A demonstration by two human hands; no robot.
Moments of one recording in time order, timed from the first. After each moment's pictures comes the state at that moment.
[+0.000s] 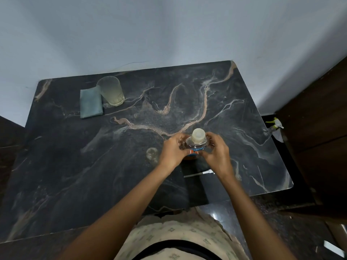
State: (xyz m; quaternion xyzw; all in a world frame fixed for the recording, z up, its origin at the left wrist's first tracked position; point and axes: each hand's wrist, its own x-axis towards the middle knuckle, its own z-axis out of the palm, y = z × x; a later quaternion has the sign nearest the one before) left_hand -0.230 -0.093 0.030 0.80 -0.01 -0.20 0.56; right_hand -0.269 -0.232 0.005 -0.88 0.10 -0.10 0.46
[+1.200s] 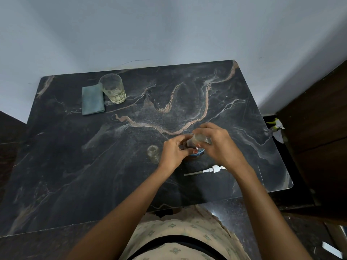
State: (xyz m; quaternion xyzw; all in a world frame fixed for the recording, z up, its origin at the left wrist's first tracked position) left_hand -0.239 -0.090 0.028 0.80 -0.05 -0.16 0.58; right_hand -0.259 -0.222 0.091 -0.94 -0.03 0.03 0.35
